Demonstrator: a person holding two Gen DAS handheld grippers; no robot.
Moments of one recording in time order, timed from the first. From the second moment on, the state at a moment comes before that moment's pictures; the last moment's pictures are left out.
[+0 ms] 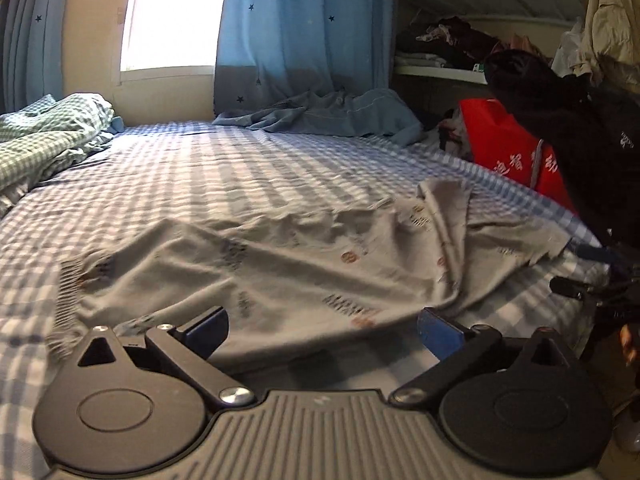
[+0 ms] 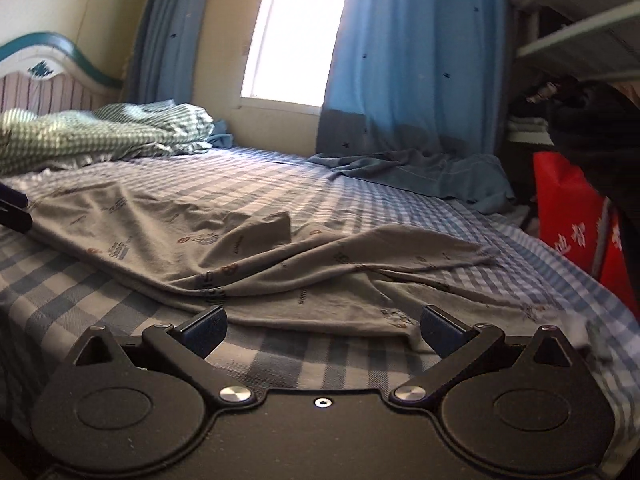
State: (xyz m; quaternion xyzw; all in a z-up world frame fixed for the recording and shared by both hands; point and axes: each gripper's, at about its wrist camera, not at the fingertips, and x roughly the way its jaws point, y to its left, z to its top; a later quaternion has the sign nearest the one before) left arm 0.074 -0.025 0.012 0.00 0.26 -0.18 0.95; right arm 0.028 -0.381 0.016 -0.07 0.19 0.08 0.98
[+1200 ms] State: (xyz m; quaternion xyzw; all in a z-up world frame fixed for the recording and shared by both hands) left arm 0.214 -0.287 -0.028 0.30 0.30 -0.31 0.85; right arm 0.356 -0.597 -0.006 0.33 0.35 0.05 0.87
